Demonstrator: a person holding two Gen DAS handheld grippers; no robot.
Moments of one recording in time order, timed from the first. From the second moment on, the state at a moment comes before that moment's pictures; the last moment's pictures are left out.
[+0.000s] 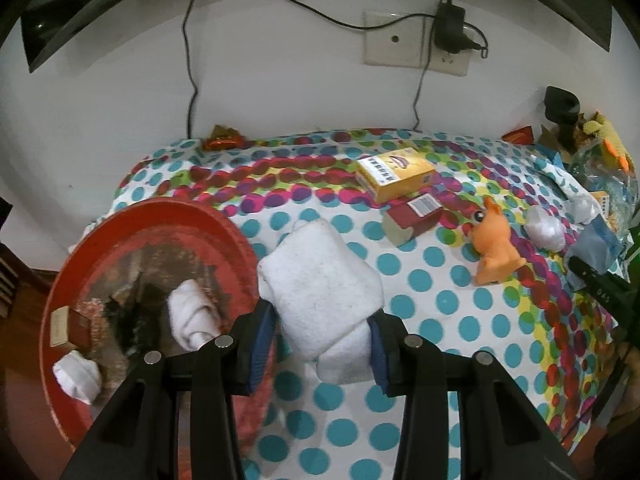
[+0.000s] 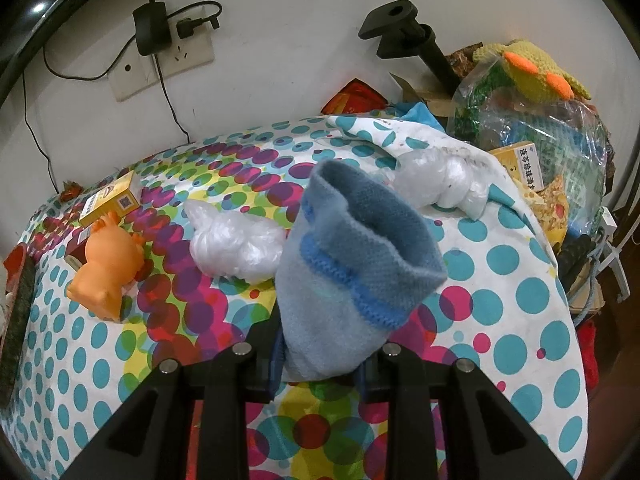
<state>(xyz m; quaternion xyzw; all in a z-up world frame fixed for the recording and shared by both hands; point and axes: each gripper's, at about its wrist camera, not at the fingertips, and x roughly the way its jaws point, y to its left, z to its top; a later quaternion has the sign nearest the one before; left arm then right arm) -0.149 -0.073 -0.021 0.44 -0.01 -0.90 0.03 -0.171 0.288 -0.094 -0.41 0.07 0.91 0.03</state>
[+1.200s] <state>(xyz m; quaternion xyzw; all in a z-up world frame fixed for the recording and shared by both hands) -0.157 -0.266 -0.047 0.47 0.06 -0.87 0.17 -0.172 0.288 -0.094 -0.41 0.06 0.91 0.03</state>
